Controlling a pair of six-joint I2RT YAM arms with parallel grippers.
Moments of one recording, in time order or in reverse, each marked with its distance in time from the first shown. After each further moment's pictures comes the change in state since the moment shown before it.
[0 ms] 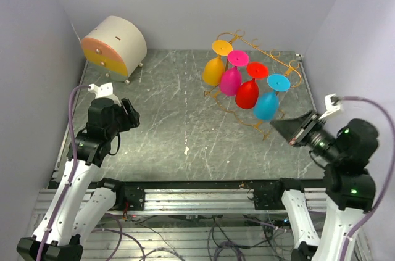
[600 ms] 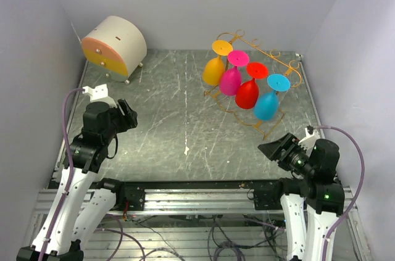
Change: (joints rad) left arm 0.011 -0.061 0.000 -0.002 -0.017 0.000; right arm 0.000 -0.265 -0.405 -0.100 0.208 -0.002
